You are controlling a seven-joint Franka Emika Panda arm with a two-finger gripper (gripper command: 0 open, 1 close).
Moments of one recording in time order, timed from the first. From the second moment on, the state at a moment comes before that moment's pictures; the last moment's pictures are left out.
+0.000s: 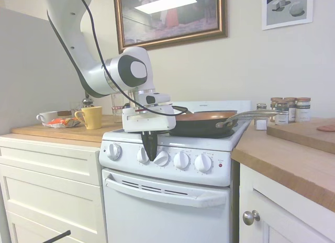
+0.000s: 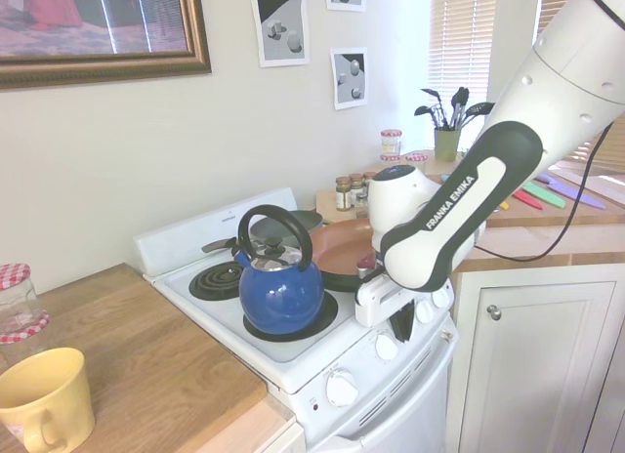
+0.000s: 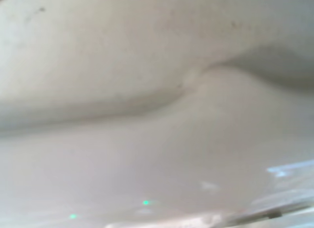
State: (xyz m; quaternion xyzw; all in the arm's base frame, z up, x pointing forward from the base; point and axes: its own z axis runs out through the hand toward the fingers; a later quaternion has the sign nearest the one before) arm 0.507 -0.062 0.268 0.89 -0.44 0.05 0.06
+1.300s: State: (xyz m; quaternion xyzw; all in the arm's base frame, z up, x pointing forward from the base) arm 0.489 -0.046 0.322 0.90 -0.43 0.09 0.03
